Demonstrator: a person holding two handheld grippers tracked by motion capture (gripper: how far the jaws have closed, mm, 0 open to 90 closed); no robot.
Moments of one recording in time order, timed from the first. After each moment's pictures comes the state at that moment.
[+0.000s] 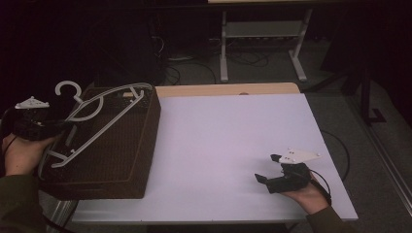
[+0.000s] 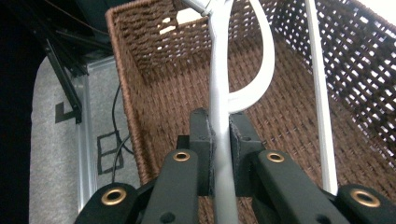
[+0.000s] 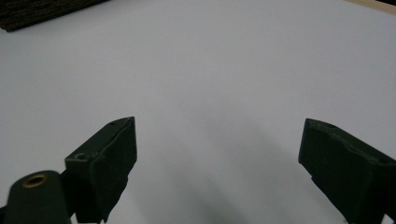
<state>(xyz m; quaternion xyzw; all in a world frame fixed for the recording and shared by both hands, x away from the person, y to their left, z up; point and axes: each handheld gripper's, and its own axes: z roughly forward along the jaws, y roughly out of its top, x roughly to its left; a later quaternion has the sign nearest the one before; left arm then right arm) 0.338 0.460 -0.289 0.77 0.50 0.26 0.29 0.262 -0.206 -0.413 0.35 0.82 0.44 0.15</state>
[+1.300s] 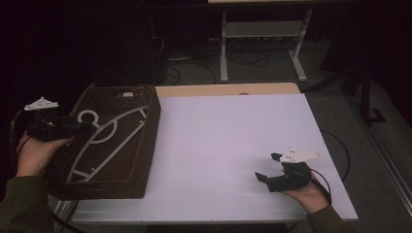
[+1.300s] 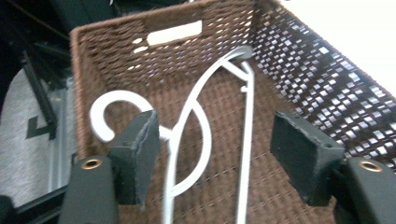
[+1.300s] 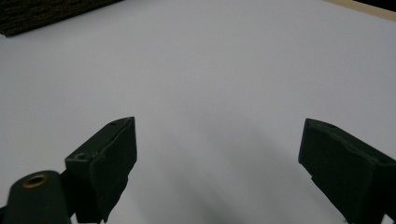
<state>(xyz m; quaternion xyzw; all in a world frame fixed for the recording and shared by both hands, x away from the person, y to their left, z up) 0.339 0.430 -0.293 0.75 0.50 0.24 0.36 0.263 -0.207 -0.411 0.35 0.81 0.44 0.15</state>
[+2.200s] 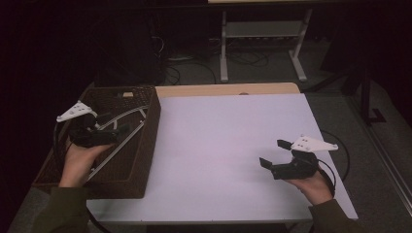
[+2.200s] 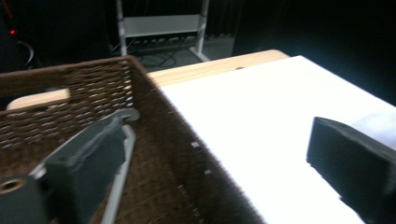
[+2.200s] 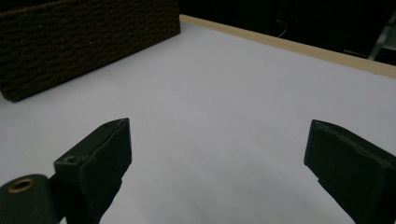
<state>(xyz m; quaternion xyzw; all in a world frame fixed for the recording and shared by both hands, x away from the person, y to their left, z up) 0.319 0.326 -0.307 0.72 0.42 0.21 0.51 0.277 -0.221 -0.385 0.37 0.76 0.51 0.18</state>
